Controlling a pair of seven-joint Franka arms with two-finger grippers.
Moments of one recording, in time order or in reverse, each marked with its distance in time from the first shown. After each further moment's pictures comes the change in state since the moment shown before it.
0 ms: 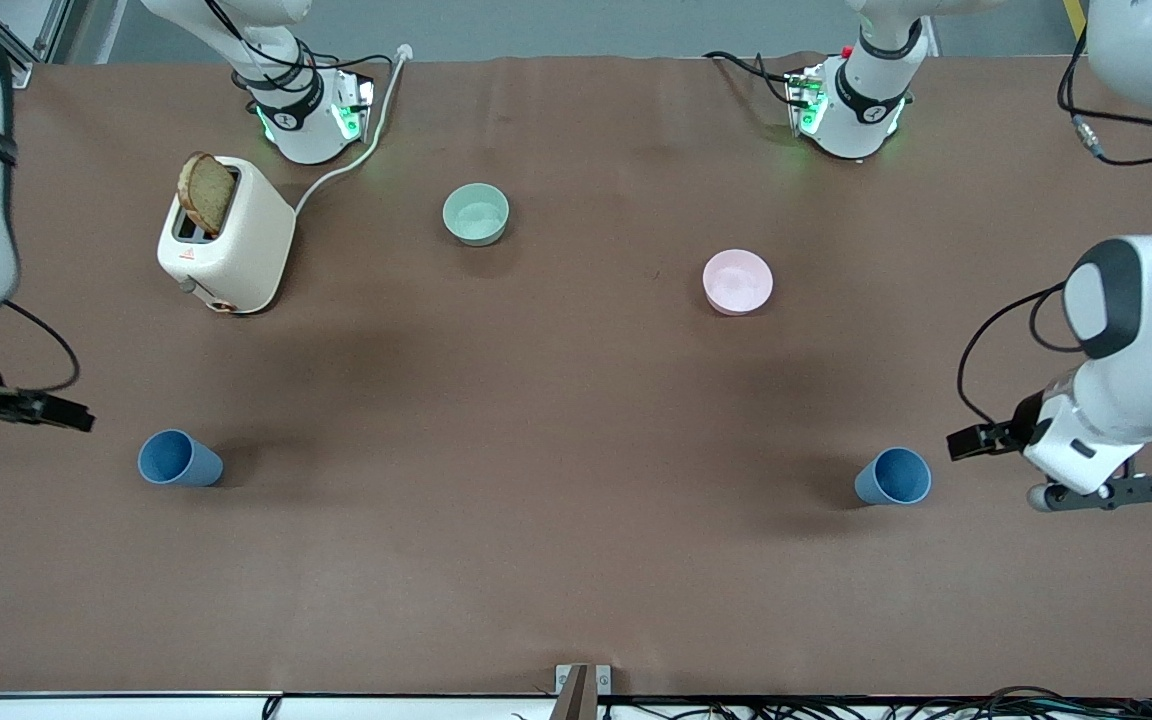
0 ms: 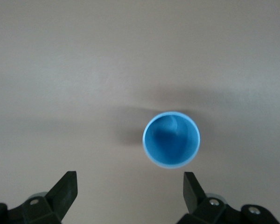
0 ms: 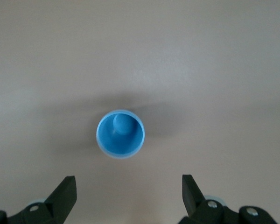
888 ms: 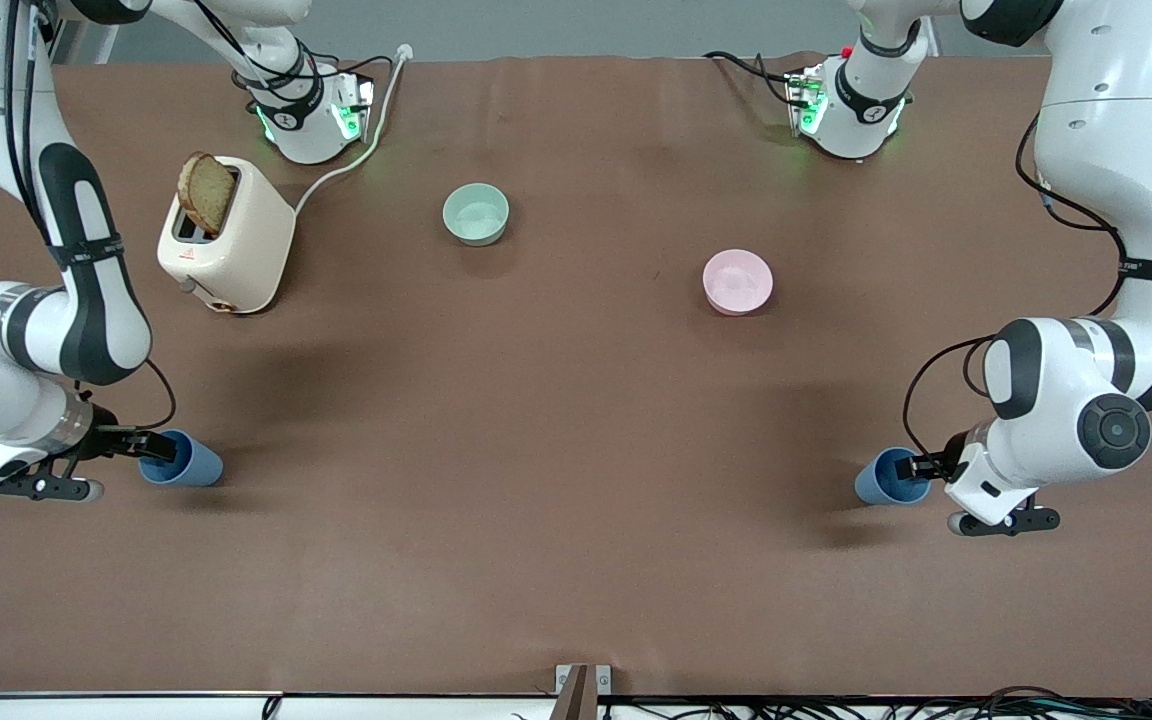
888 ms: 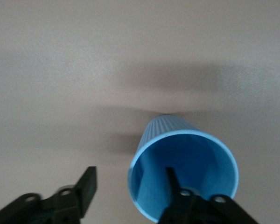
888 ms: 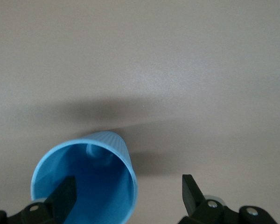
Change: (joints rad) left arm -0.007 0.177 -0.002 0.008 0.000 0.071 -0.001; right arm -0.018 0.141 0.008 -0.196 0.016 0.379 -0.065
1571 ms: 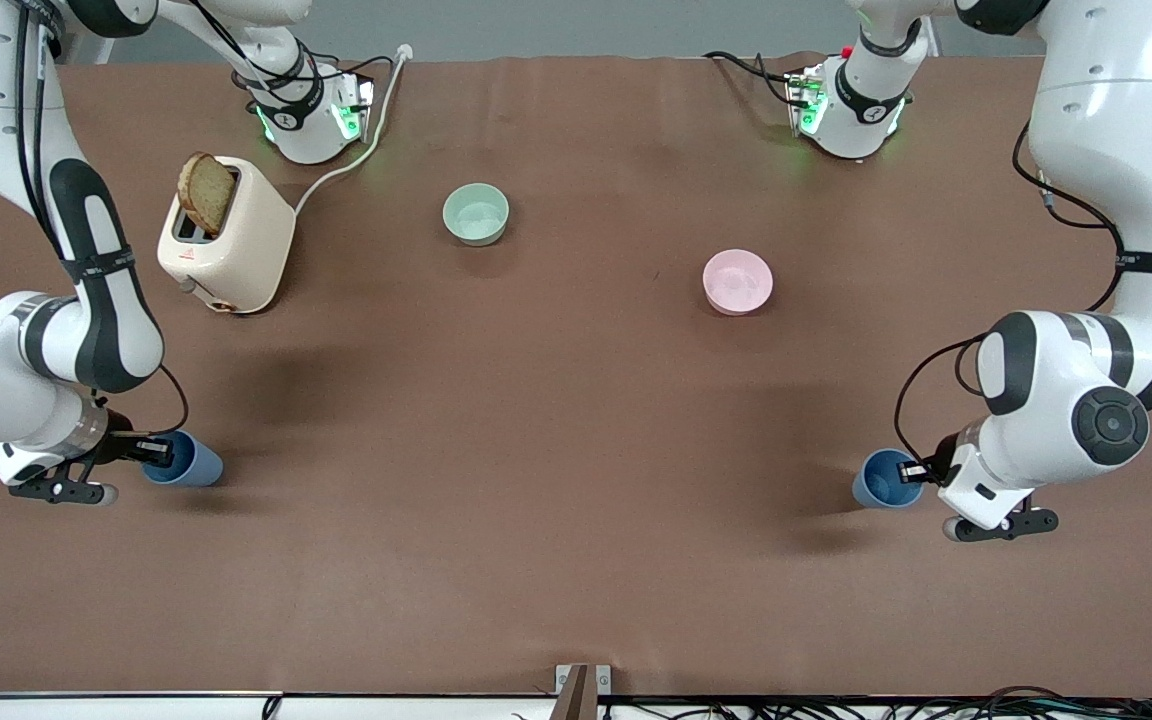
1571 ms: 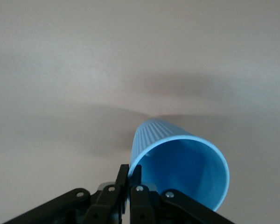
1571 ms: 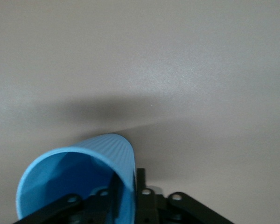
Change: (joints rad) left arm -0.056 -0.055 -0.018 0.040 -0.001 -0.067 -0.122; right arm 0.000 0.026 0.004 0.000 0.043 0.016 0.000
